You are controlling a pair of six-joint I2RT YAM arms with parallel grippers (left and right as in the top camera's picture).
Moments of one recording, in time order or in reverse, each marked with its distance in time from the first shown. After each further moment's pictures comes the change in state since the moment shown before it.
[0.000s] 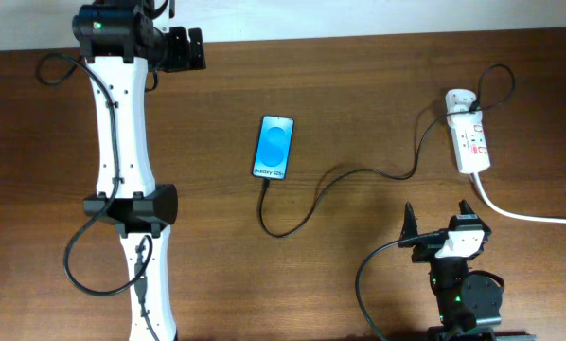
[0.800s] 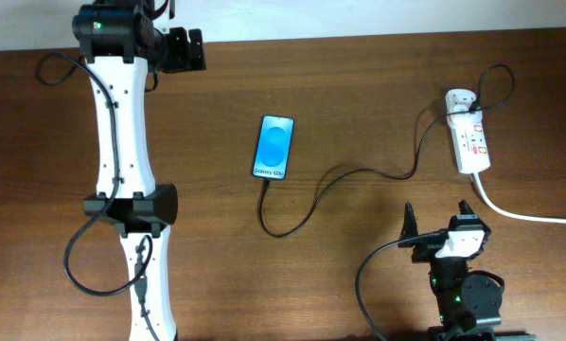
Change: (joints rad) left arm 0.000 0.000 0.000 -0.009 0.000 0.000; right arm 0.000 0.000 0.000 0.000 -0.001 0.004
